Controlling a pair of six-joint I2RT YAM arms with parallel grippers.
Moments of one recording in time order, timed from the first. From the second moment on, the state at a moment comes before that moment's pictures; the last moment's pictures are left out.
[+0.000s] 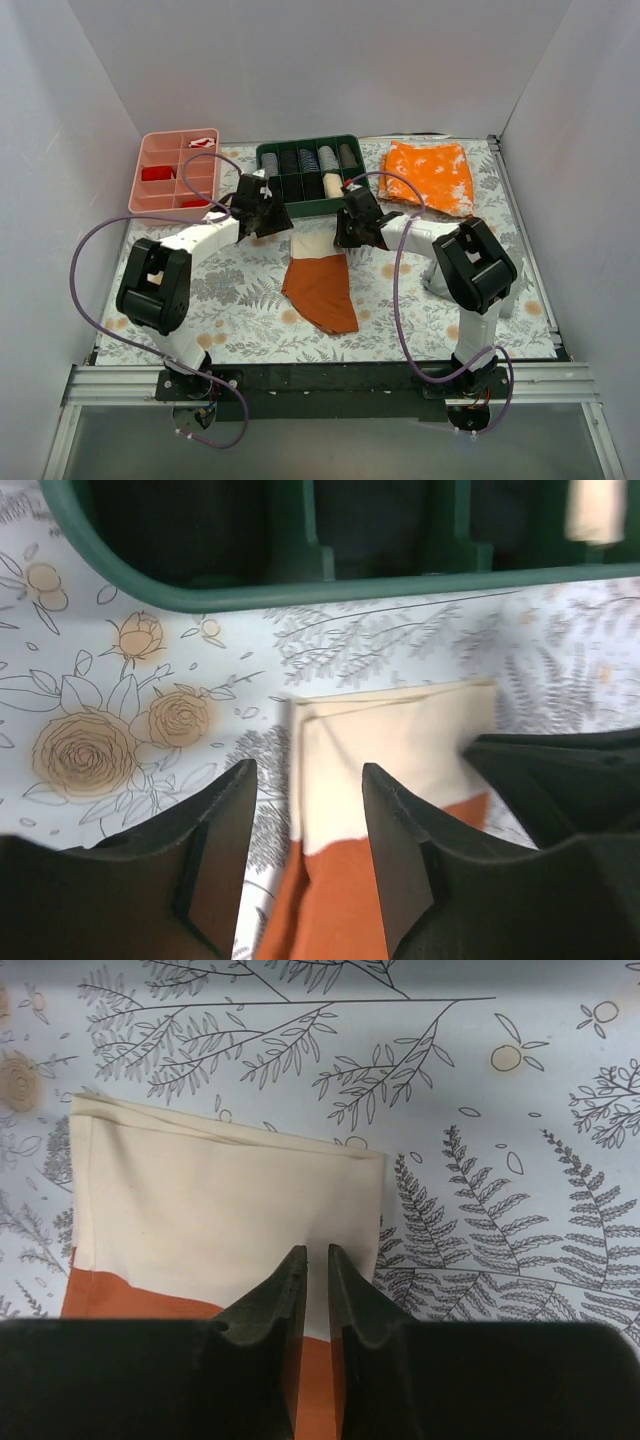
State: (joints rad) left arm -0.37 1.73 1.09 -0.19 0.09 -0.58; right arm 0.64 1.91 1.16 -0.08 -0.03 0.51
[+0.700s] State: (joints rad) left arm -0.46 1.49 0.69 -0.11 0.39 -0.79; right arm 0.72 1.91 1.17 -0.04 -0.29 0.53
